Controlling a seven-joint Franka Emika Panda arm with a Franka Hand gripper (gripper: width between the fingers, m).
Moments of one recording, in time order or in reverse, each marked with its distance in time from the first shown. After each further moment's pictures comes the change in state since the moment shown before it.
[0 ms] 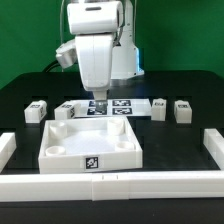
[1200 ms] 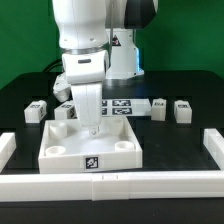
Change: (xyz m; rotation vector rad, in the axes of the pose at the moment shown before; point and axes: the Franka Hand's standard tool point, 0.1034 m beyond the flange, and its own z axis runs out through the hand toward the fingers) arm -0.024 -0.078 0.078 0.095 0.026 -0.056
